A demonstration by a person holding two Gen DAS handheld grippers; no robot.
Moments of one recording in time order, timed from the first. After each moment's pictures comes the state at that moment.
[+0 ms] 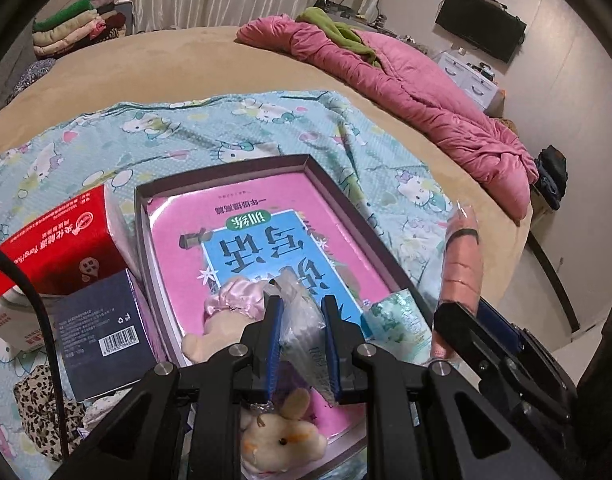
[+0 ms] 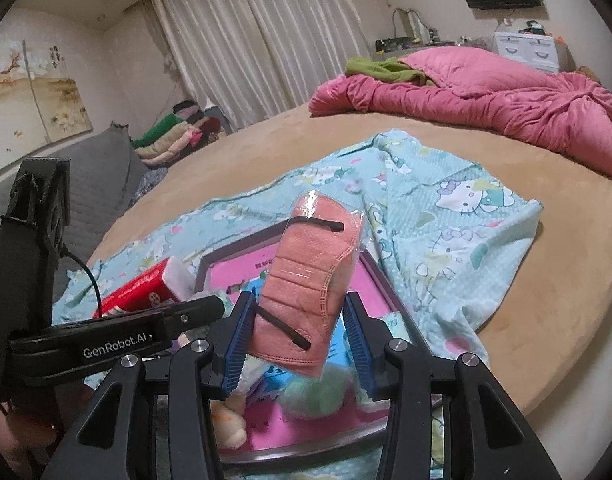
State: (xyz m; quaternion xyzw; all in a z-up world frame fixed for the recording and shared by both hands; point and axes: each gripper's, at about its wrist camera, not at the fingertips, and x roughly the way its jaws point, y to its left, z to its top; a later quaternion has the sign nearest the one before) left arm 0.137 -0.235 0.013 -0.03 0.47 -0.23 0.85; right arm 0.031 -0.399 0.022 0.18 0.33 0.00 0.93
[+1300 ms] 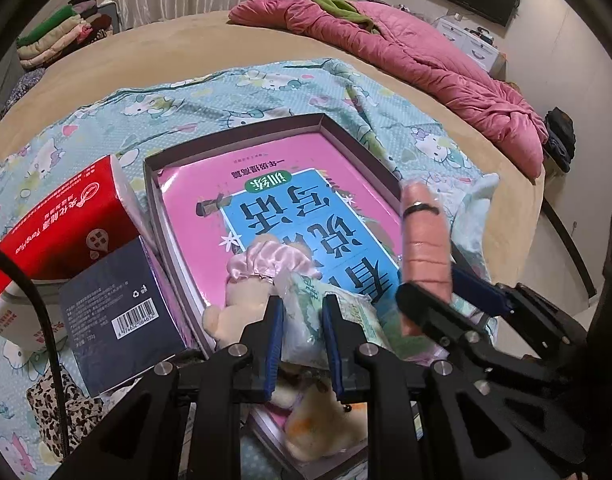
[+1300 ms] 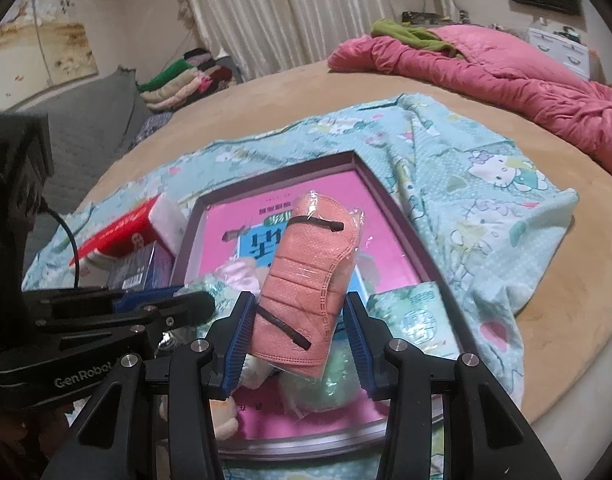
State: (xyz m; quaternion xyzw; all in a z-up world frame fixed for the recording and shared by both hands) left arm 0.132 -0.226 -0.012 0.03 0.50 -0.23 0.83; right arm 0.060 -0.367 -0.015 0.12 0.40 0.03 0.91
